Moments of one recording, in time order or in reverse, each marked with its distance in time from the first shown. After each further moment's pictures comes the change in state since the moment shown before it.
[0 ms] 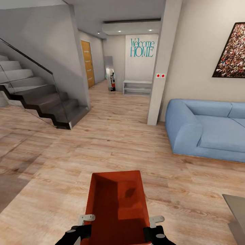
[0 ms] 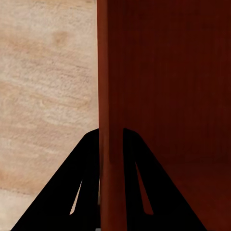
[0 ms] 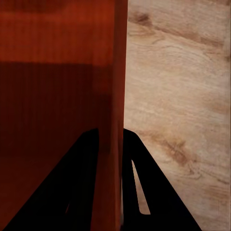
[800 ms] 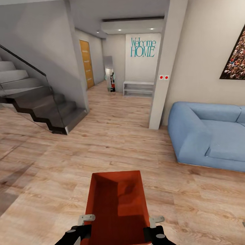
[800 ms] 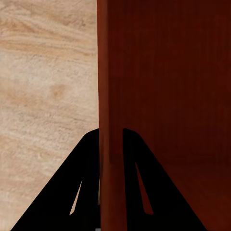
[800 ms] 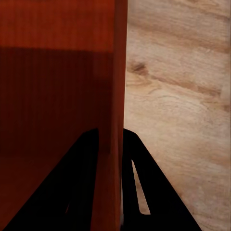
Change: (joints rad) left arm 0.000 0.000 -0.001 0.000 0.000 0.000 0.000; right arm 0.001 0.000 0.000 -0.001 0.000 0.000 0.000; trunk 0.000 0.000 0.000
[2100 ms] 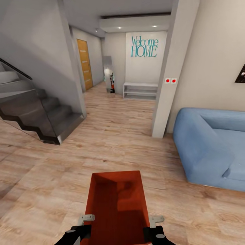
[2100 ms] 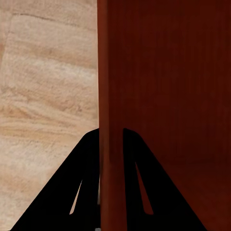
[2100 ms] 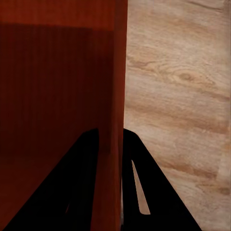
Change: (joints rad) left arm 0.000 0.003 -0.005 0.000 0.005 0.001 -0.001; right arm 0.000 0.003 -0.002 0.002 0.001 0.000 -0.001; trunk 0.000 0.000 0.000
